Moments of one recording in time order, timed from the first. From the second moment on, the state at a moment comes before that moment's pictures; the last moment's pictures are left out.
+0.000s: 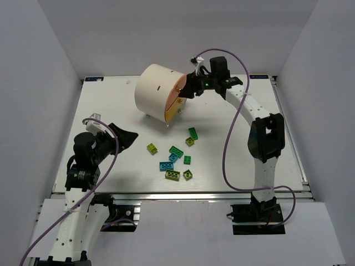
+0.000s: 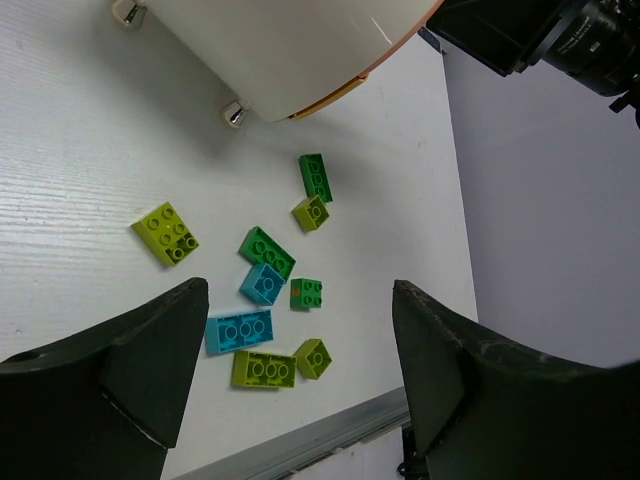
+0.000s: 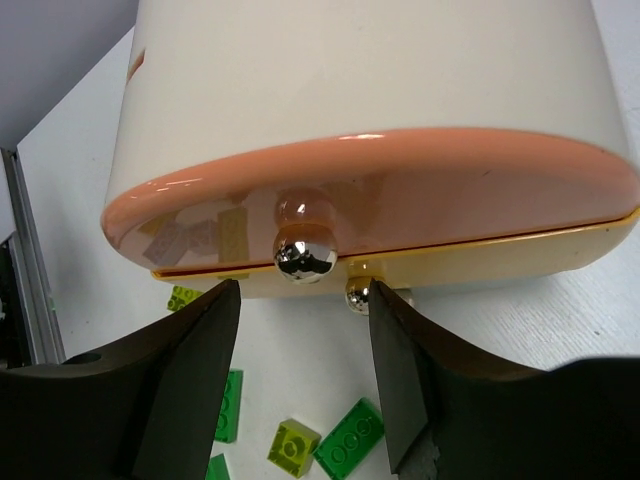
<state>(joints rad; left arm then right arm) -0.06 0.58 0.66 -0.40 0.38 -0.72 0.39 2.05 1.85 -0.33 -0.78 0.02</state>
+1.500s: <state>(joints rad) -0.10 1.01 0.61 -0.34 0.41 -0.77 0.32 1.81 1.48 -0.16 -0.81 -0.03</state>
